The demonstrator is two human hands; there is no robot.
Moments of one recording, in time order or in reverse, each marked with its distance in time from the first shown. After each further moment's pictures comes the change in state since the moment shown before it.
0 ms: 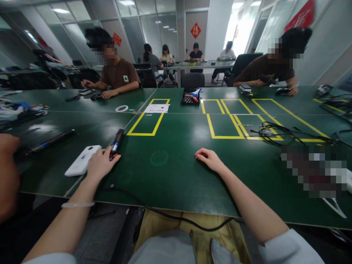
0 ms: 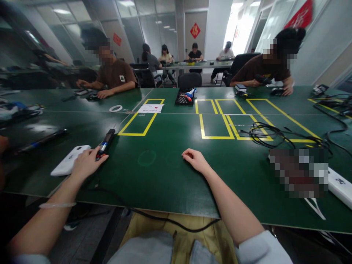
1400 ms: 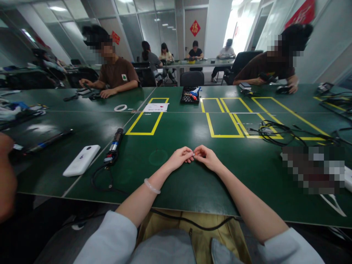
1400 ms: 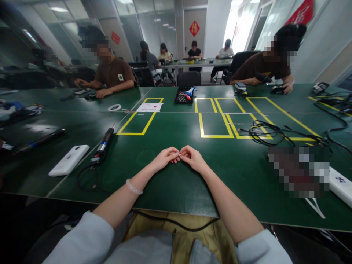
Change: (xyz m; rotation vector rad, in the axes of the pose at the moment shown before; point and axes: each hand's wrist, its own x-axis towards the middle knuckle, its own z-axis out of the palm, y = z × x) left_hand -0.042 0.284 -0.038 -1.585 -0.690 0.521; right_hand 0.002 0.001 0.008 0.227 -0.009 -0.061
